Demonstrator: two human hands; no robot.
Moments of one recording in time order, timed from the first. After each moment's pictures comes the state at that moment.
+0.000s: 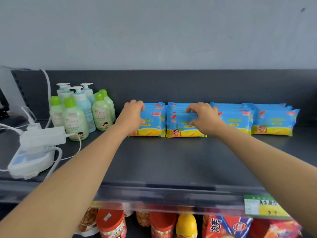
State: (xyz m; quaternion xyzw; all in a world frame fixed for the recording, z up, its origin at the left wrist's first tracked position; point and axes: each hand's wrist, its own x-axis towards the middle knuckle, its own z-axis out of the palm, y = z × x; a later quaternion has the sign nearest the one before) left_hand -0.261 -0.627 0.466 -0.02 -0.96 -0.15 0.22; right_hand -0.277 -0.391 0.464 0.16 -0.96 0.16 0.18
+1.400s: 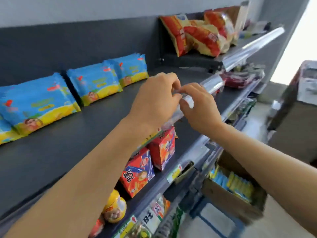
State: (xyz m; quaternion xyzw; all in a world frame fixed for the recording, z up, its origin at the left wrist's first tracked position) left_hand -0.110 -0.345 0.460 -0.50 -0.80 -0.31 0.13; right_hand -0.048 -0.223 0.397 -0.14 -0.89 0.19 0.40
